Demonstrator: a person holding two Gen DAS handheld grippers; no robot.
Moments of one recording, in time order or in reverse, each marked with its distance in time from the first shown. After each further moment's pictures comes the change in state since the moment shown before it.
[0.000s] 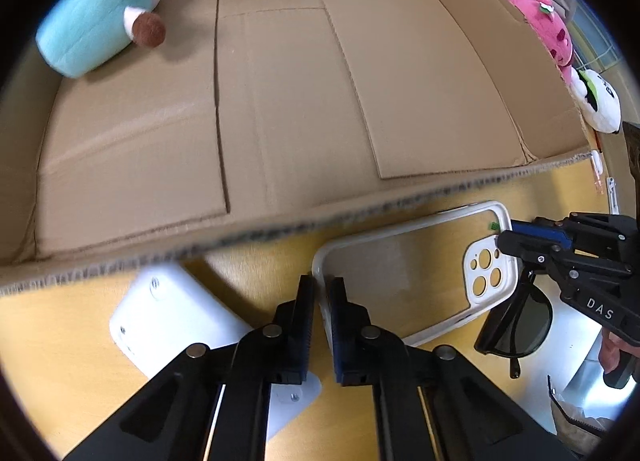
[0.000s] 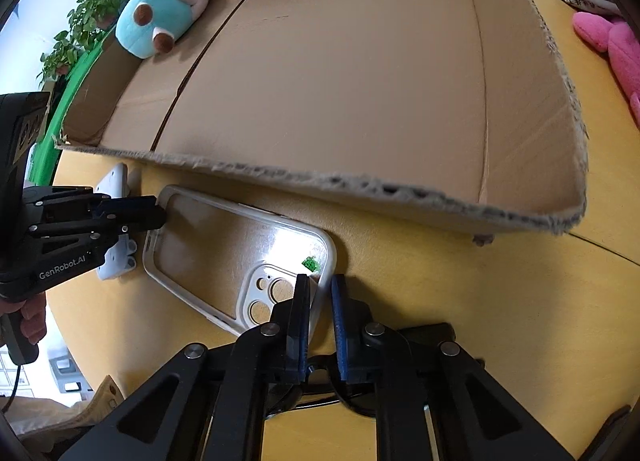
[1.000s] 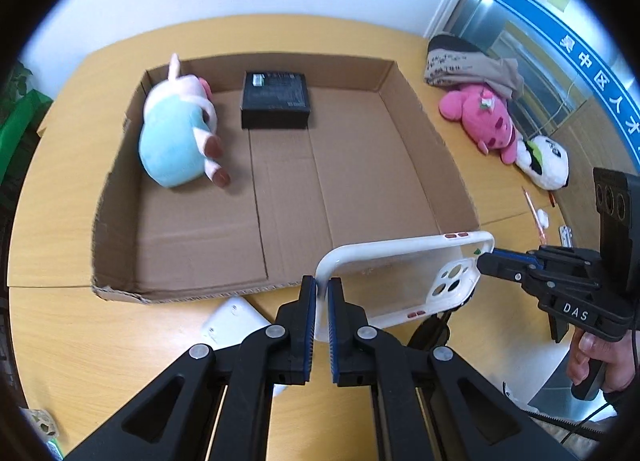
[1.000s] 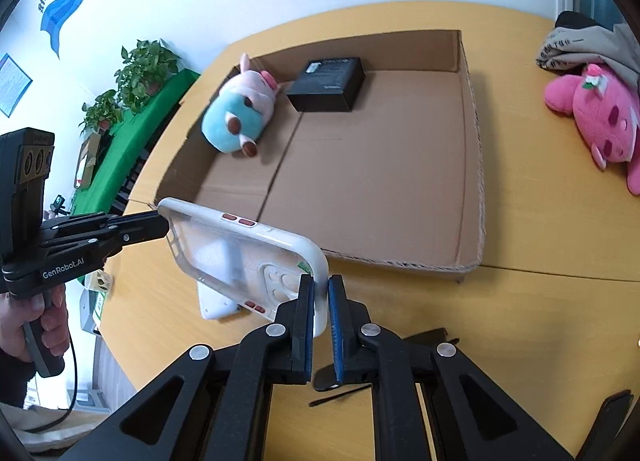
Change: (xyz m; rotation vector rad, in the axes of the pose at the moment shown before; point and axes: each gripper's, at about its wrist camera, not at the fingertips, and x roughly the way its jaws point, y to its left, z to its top) left arm -0.145 -0.011 0.004 -0.001 -0.306 -0.005; right arm -0.132 0.039 -0.002 0.013 -0.275 0.109
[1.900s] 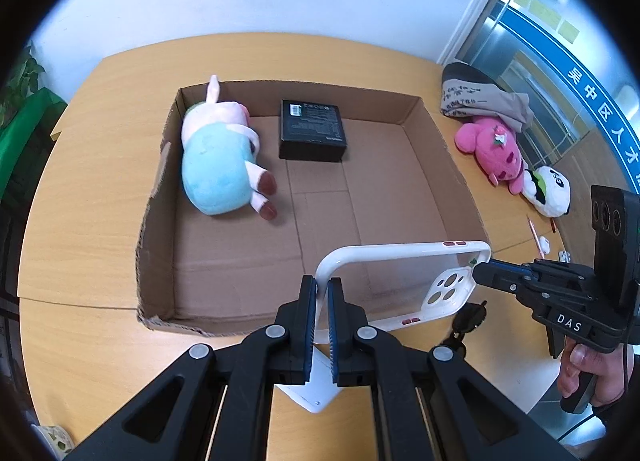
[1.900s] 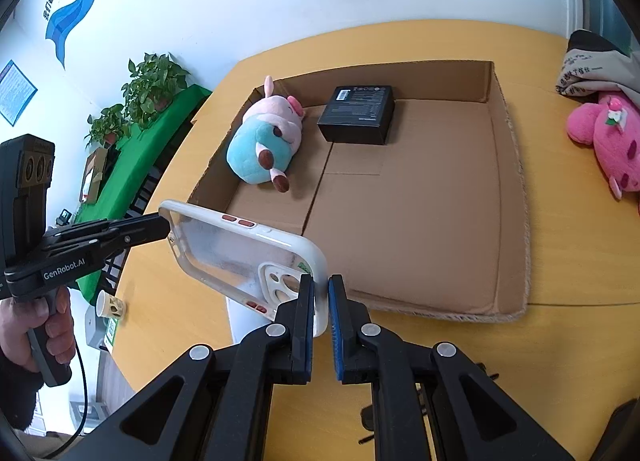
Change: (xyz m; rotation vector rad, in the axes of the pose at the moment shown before) left arm -0.024 0.056 0.025 -0.035 -0.051 -0.007; right arm 0.014 0.045 0.037 0.000 -0.047 0.012
